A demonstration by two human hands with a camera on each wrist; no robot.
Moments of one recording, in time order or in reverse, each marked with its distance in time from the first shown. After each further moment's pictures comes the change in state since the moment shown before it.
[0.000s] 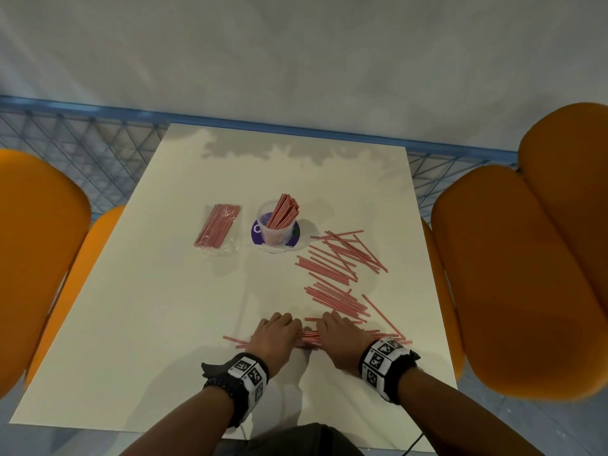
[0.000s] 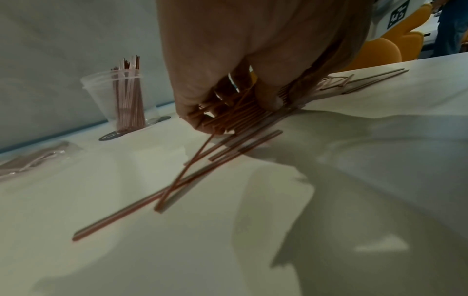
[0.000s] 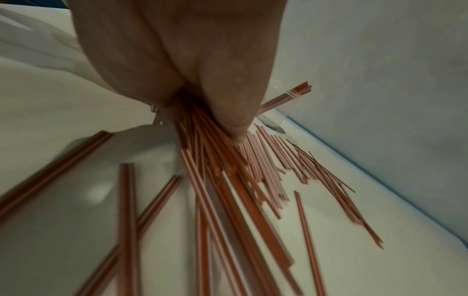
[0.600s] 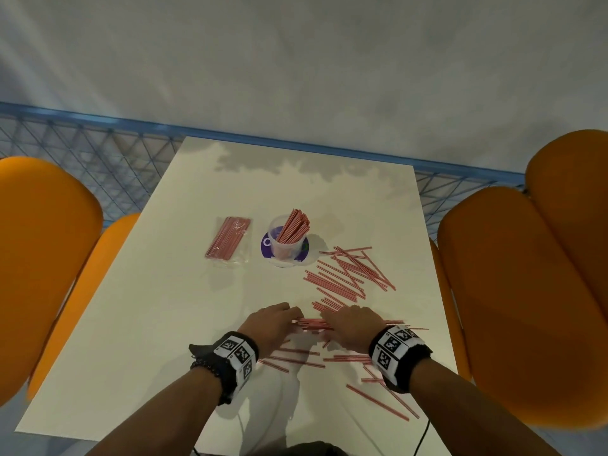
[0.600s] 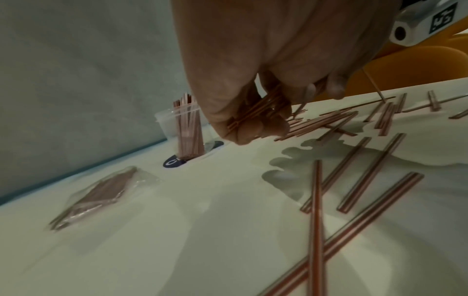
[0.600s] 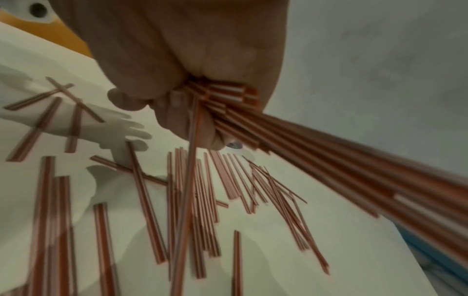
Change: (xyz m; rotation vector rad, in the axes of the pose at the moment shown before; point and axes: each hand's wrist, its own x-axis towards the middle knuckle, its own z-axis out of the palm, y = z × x) left_hand 0.020 -0.033 -0.057 -0.168 -0.038 0.067; right_hand 0.020 0.026 -0.059 0.085 0.006 0.039
